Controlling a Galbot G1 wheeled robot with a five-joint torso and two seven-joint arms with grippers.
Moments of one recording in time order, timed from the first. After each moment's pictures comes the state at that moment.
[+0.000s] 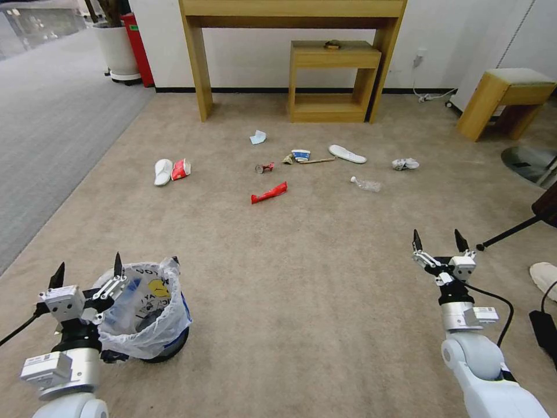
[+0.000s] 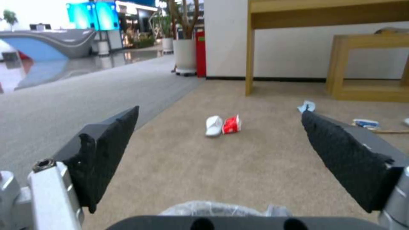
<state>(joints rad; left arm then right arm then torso) 1.65 -1.52 -0.91 -2.22 -0.20 -0.01 -0.03 -1.27 1.10 0.58 1.57 0.41 0.51 0.01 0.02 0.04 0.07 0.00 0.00</state>
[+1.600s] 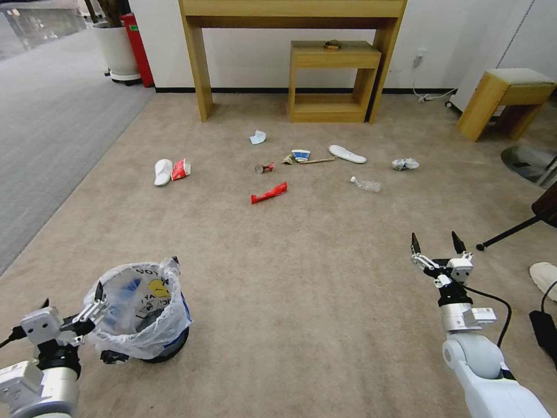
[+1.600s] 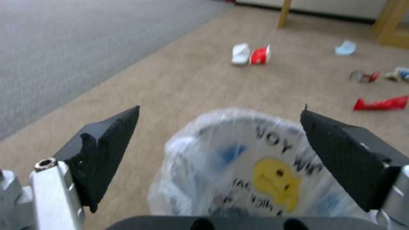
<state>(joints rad) 1.75 -1.42 -0.96 -2.20 -0.46 0.21 -0.17 -1.25 1.08 0.56 1.51 0.41 0.54 -0.02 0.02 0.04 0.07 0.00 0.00</state>
